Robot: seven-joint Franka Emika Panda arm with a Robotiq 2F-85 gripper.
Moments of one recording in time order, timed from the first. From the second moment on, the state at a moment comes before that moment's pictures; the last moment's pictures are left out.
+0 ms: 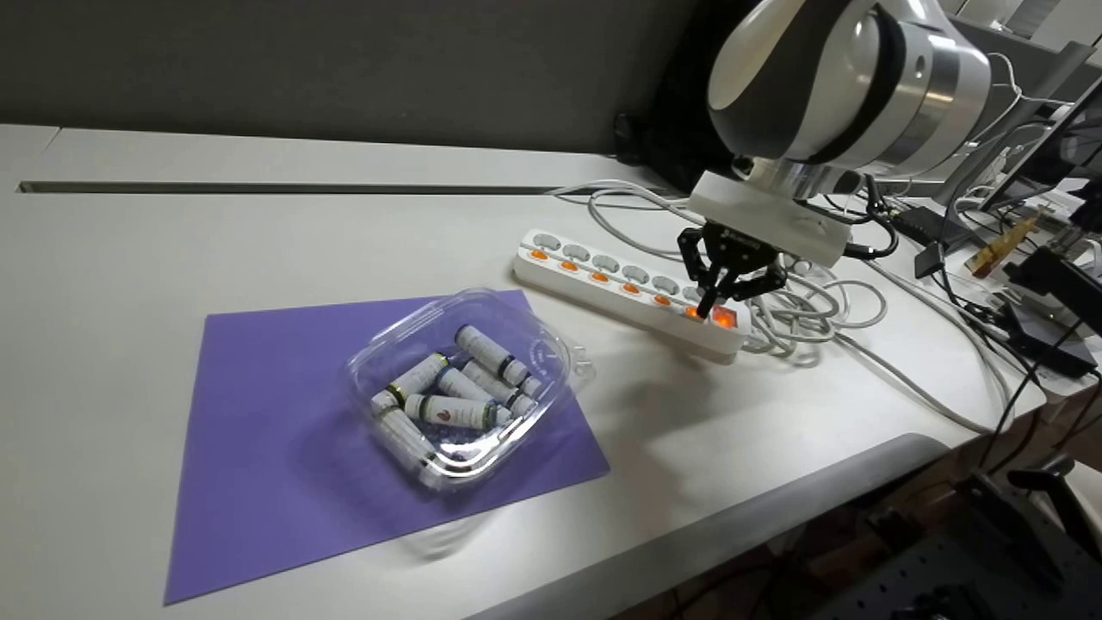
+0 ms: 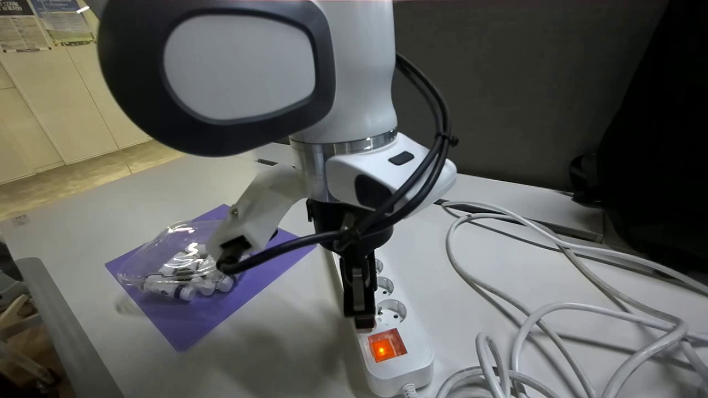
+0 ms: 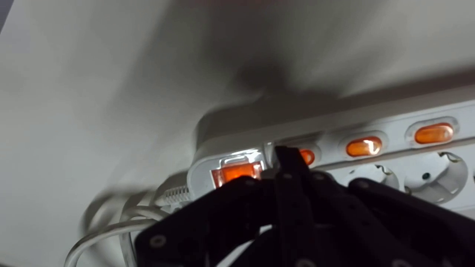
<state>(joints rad) -0.07 0.40 -0.21 -2.40 0.16 2.78 0.53</state>
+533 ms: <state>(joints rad) -0.06 0.42 -0.22 -2.38 0.16 2.75 0.53</state>
